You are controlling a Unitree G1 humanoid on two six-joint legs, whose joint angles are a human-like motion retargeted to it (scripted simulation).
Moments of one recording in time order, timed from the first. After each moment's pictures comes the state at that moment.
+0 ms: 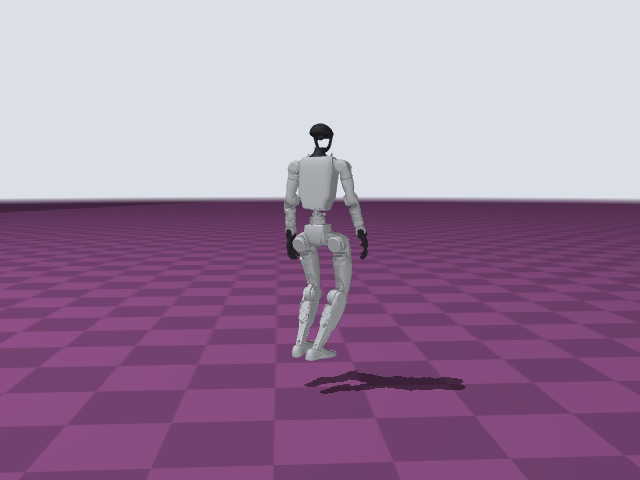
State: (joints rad) left arm -0.06 0.18 -0.15 1.28 -0.16 -0.08 0.03; right arm -0.14 -0.27 0.34 1.16 0.02 -0.07 -0.01; waist 0.09 0.04 0.17; left_leg -0.17 -0.04 0.00 0.73 -0.69 0.10; right_leg -0.01 -0.01 -0.30 0.59 -0.51 0.01
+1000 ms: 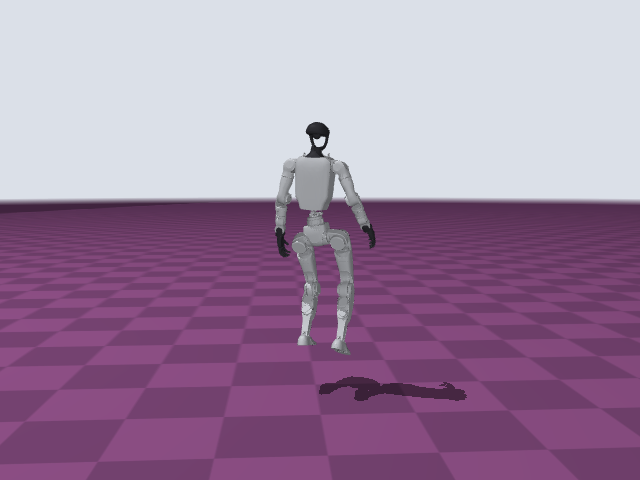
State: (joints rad) left arm 0.15 0.20 -0.16 1.20 -0.35 -0.12 -0.09; right arm 0.07 -0.47 0.27 0.81 0.19 -0.19 -0.08; waist -0.04 0.17 0.13; left_leg -0.31 0.08 0.05 1.12 -0.46 0.02; right_leg -0.18 0.07 -0.02 0.89 -0.16 0.12
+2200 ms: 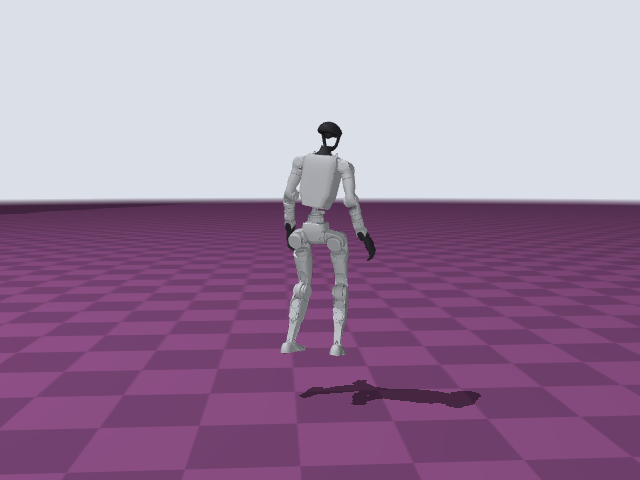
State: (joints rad) left arm 0.03 0.19 -0.16 1.09 -0.28 -0.23 0.05; right arm 0.08 -0.39 0.20 1.01 0.22 -0.23 -0.16; waist -0.13 0.07 0.24; left_leg -0.08 -0.07 -0.14 0.56 -0.26 -0.10; right_leg -0.18 0.02 0.18 0.77 -0.32 0.14
